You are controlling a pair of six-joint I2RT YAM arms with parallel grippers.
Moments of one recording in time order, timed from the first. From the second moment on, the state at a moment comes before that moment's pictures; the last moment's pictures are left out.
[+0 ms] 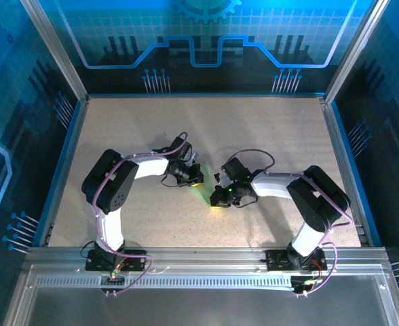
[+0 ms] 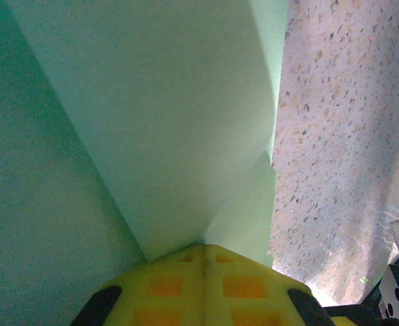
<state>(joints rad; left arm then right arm) -0.48 1.92 1.06 -0.28 0.55 -0.67 0.66 1.69 0.77 -0.22 -0.55 0.65</state>
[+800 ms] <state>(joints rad) -0.48 1.92 1.06 -0.28 0.55 -0.67 0.66 1.69 0.75 -0.20 -0.56 0.65</state>
